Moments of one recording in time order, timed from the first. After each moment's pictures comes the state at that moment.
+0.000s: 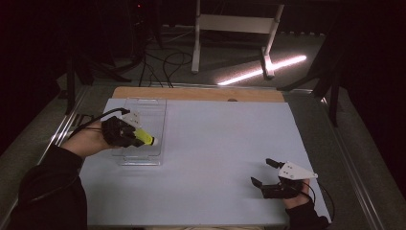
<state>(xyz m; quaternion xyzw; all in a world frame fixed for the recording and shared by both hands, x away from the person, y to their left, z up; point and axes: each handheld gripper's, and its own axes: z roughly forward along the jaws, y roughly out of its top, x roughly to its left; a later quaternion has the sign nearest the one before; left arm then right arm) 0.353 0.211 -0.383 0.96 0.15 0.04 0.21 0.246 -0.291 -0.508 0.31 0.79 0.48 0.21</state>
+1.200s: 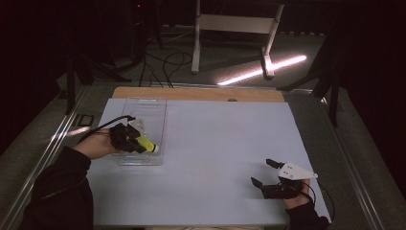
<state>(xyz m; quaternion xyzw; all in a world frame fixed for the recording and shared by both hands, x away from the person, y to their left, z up) 0.368 0.210 -0.430 0.97 0.16 0.01 0.19 0.246 -0.291 -0.509 0.31 0.80 0.48 0.20</state>
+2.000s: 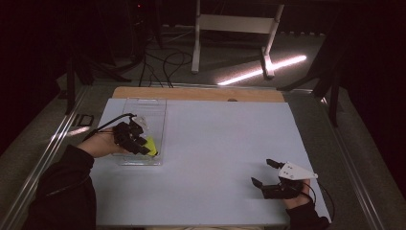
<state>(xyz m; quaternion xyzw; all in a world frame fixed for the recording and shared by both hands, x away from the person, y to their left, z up) 0.377 0.206 -0.431 0.96 0.22 0.00 0.20 0.245 -0.292 -0.509 0.31 0.80 0.48 0.20</state>
